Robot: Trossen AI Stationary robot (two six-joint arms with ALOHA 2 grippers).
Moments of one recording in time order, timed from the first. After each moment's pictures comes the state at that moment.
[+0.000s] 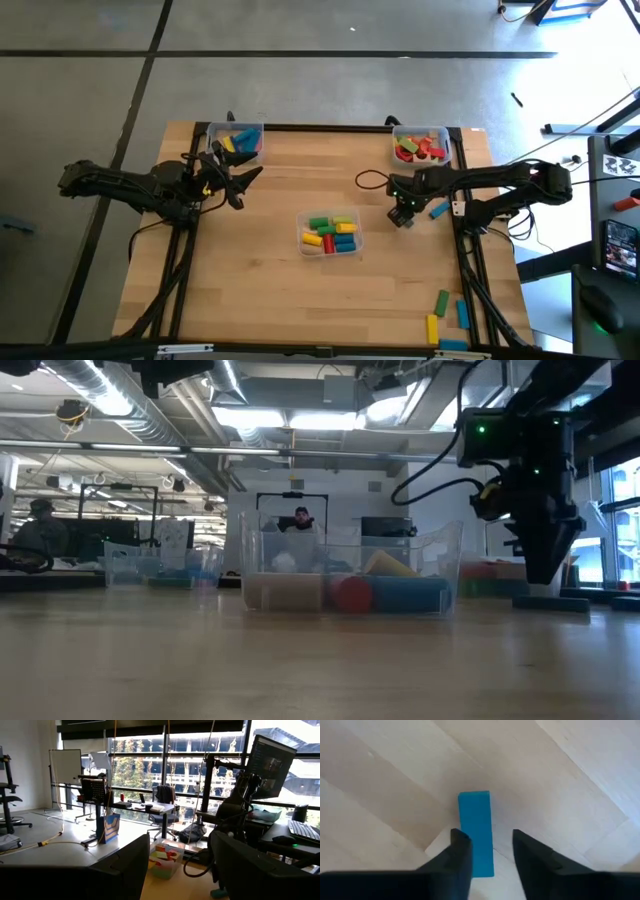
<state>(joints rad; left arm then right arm) -0.12 0.62 0.48 0.34 -0.56 0.04 -0.18 1.31 0.70 -0.85 -0.01 0.67</state>
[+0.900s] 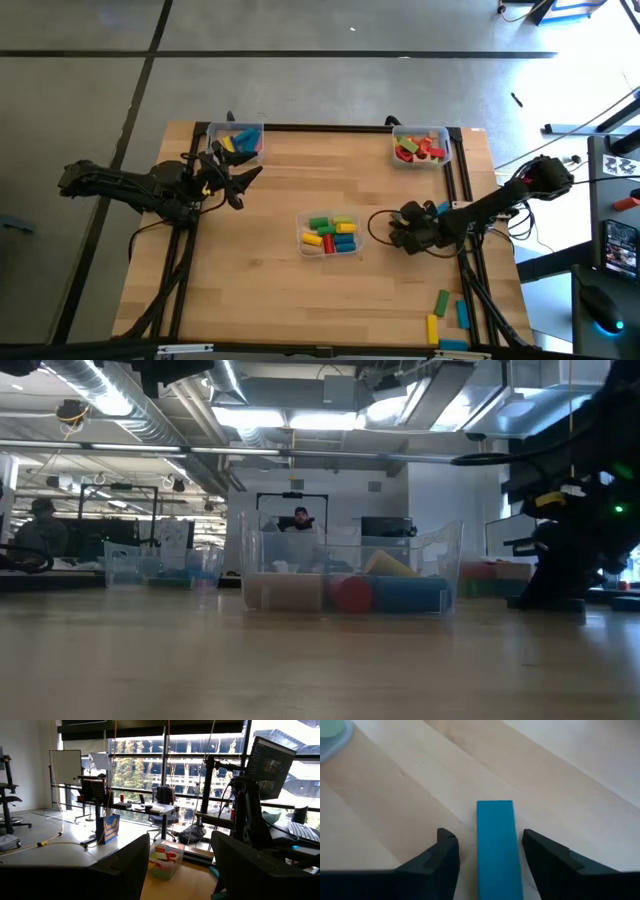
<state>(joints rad) -0.12 0.62 0.48 0.35 -0.56 0.04 0.39 1.31 0.34 -0.31 0.63 1.16</state>
